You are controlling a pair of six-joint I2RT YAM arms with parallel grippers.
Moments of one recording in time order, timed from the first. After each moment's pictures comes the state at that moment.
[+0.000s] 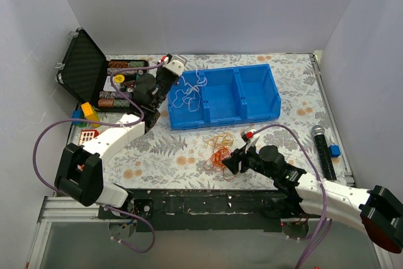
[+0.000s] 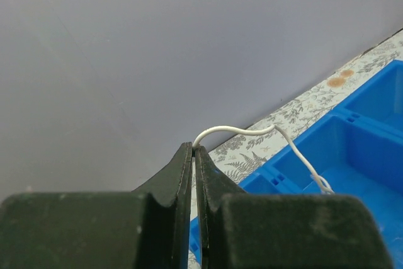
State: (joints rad) left arm -0.50 1.41 0.98 0.66 -0.02 0.41; right arm 0.91 0.83 0.13 0.36 -0.04 0.37
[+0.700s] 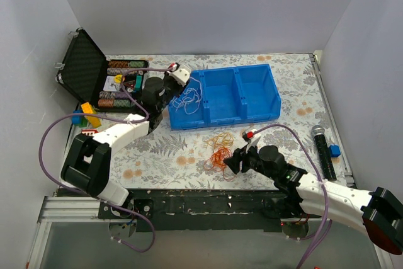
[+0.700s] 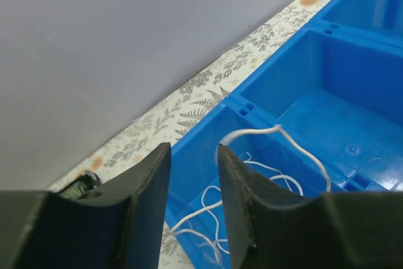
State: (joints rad) left arm -0.47 1.48 0.91 0.57 0.06 0.41; right arm 0.91 0.80 0.14 0.30 0.00 0.37
